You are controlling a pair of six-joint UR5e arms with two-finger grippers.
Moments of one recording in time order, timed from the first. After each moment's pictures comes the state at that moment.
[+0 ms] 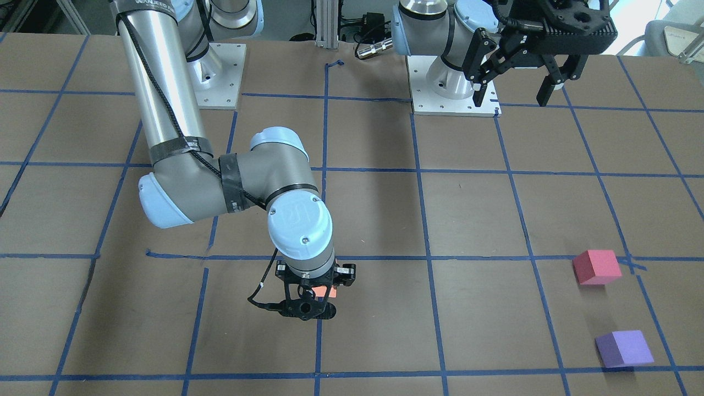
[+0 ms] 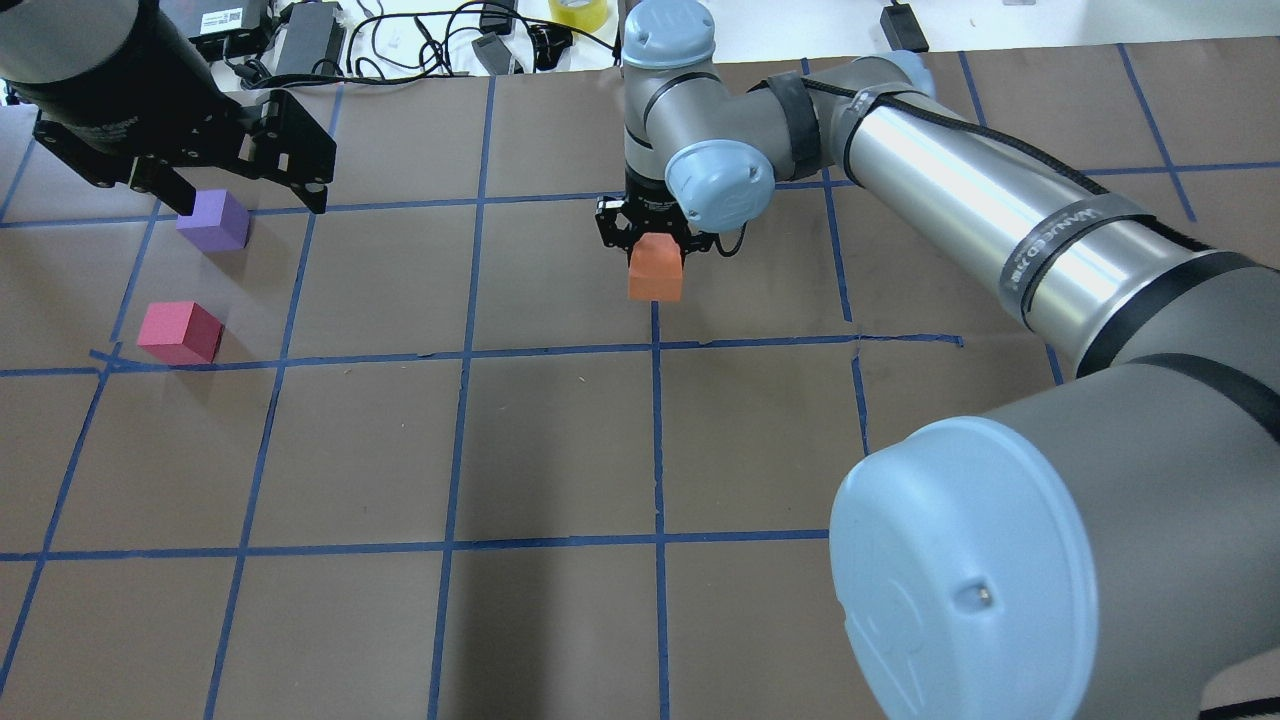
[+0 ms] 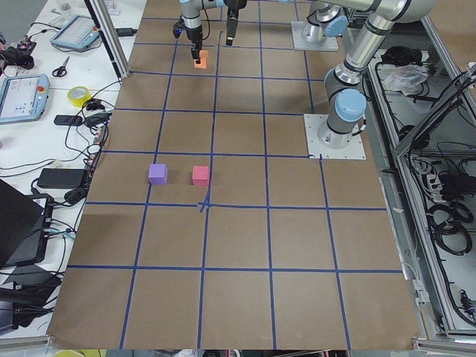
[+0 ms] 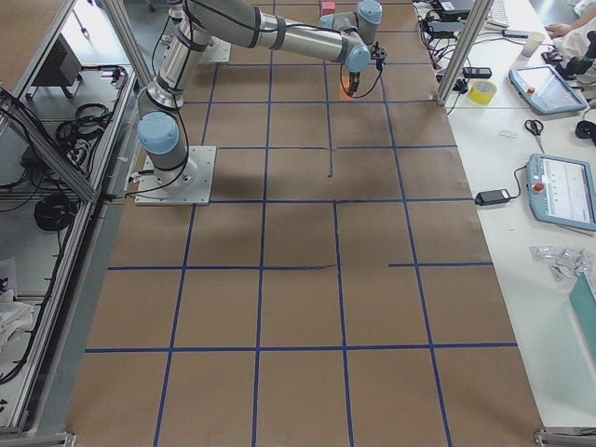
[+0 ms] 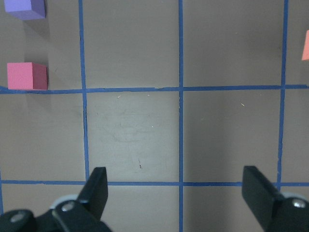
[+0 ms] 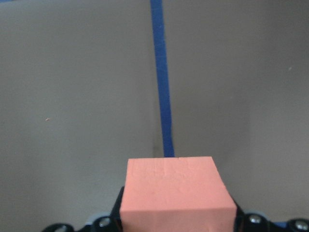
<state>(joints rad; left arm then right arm) -1.55 -1.45 -1.52 -1.58 1.62 0.02 1.90 -0.89 1.30 -1.95 -1.49 0.40</state>
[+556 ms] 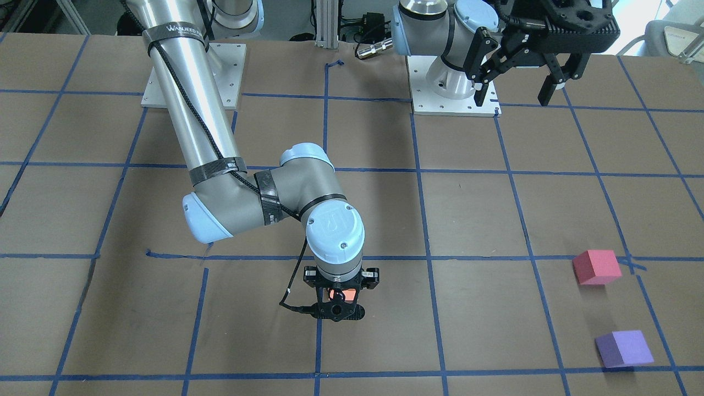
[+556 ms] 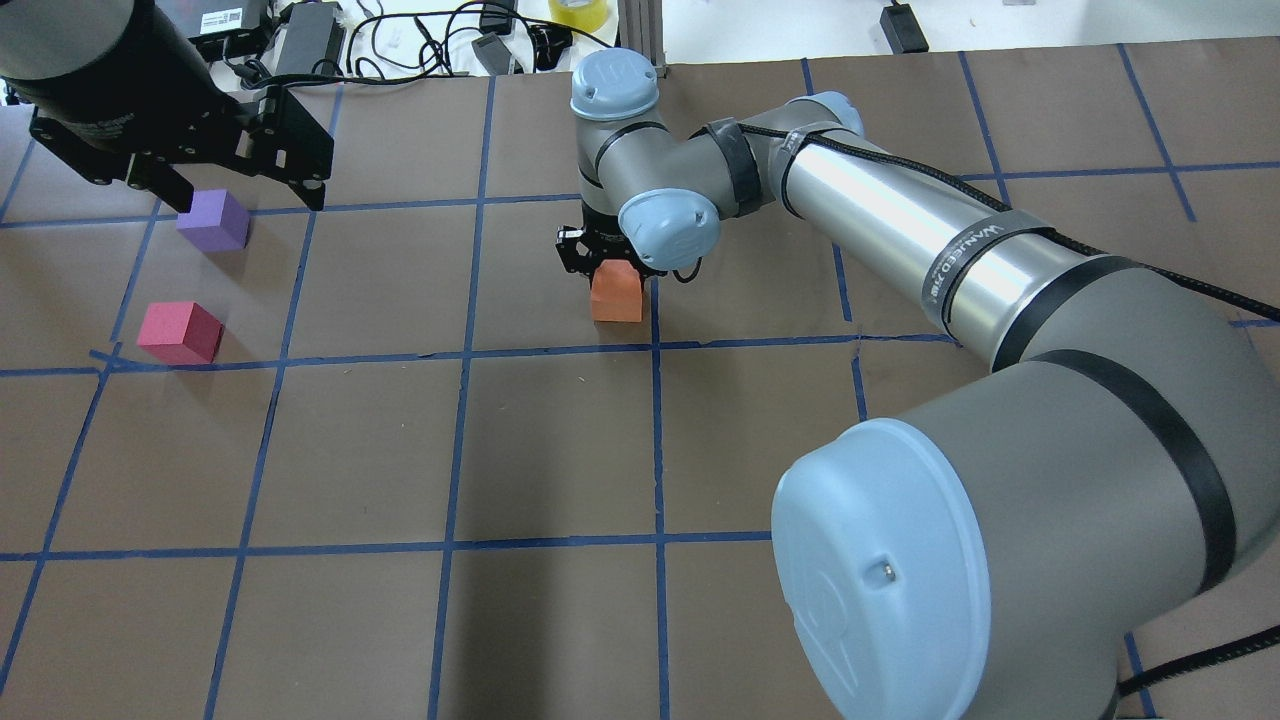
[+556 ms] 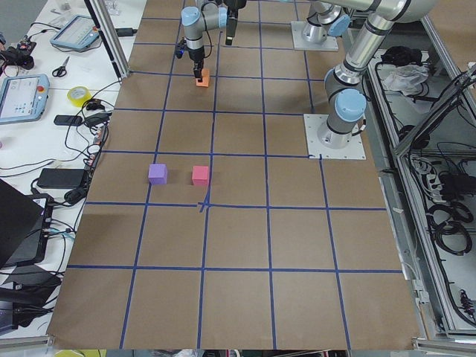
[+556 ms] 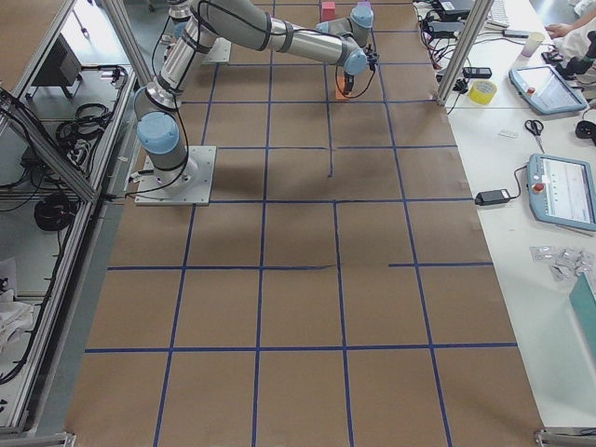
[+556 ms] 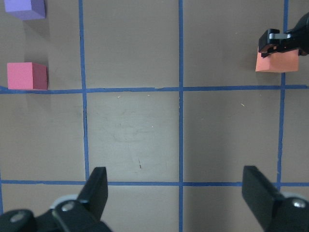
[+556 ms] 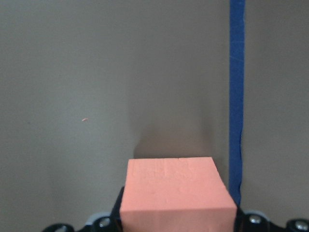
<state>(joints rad) -1.55 -1.45 -1.52 -1.58 1.62 0.02 1.95 -0.82 1.28 -2.04 -1.49 0.43</state>
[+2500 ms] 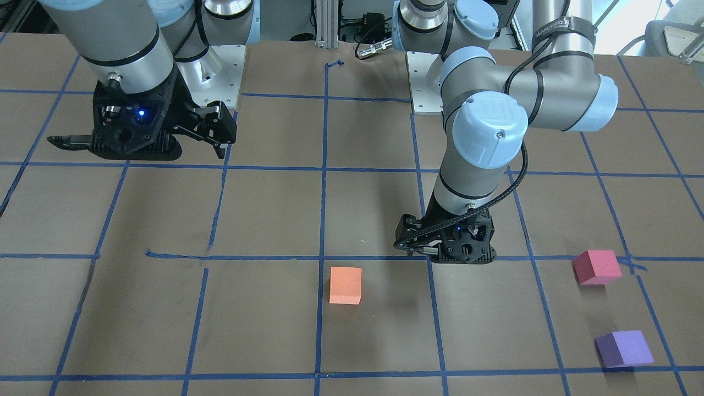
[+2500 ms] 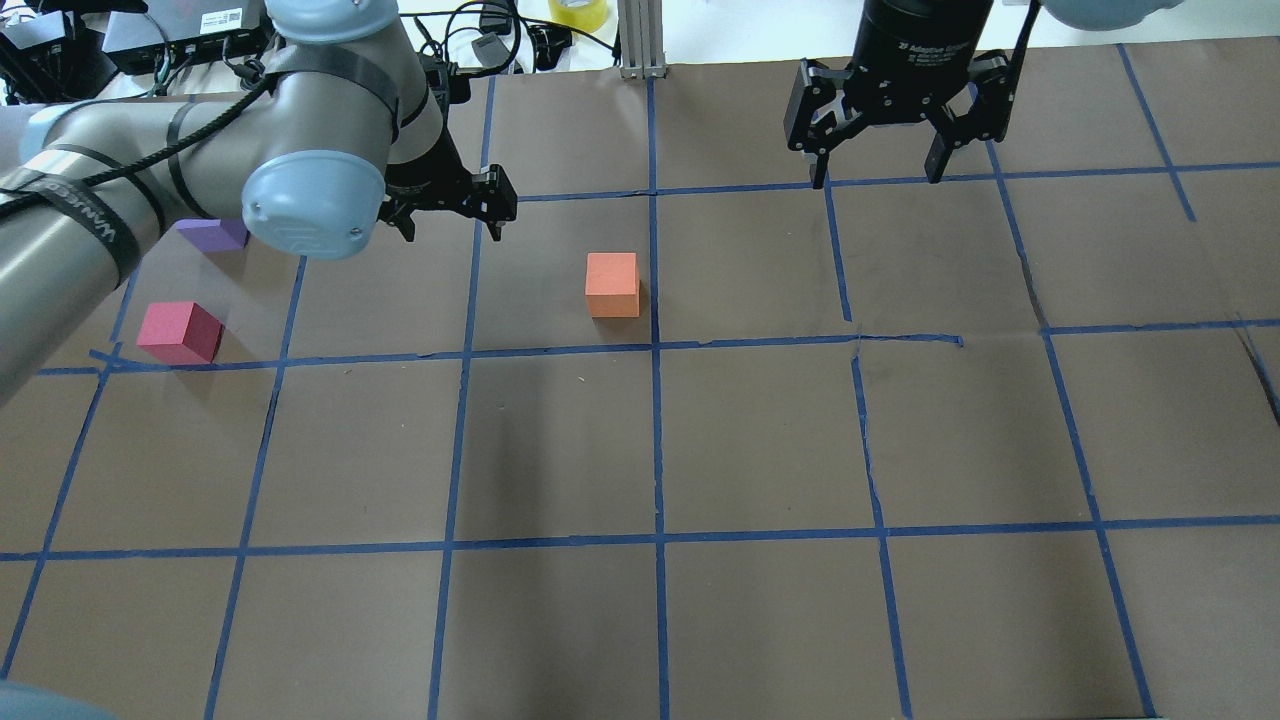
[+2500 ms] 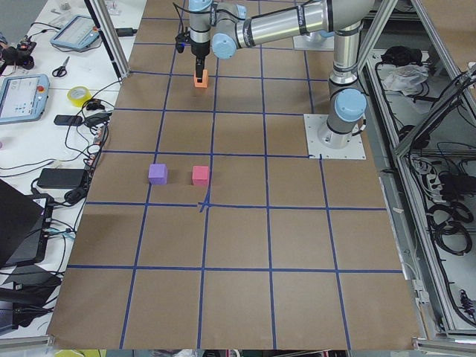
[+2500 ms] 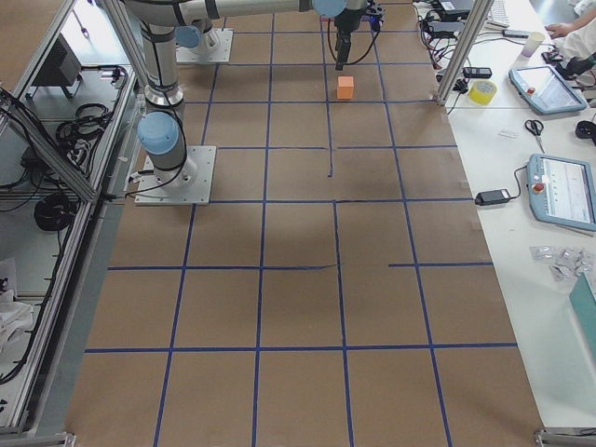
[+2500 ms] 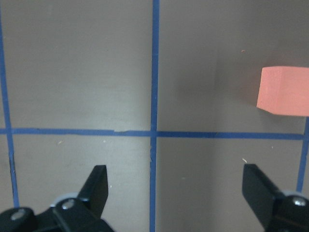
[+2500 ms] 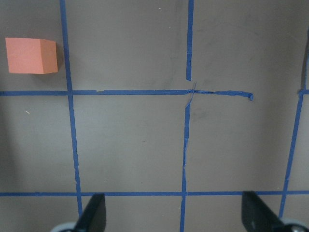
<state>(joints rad) -1.66 -1.90 -1.60 -1.10 1.61 -0.06 1.67 -1.41 1.33 -1.40 -1.57 0.07</state>
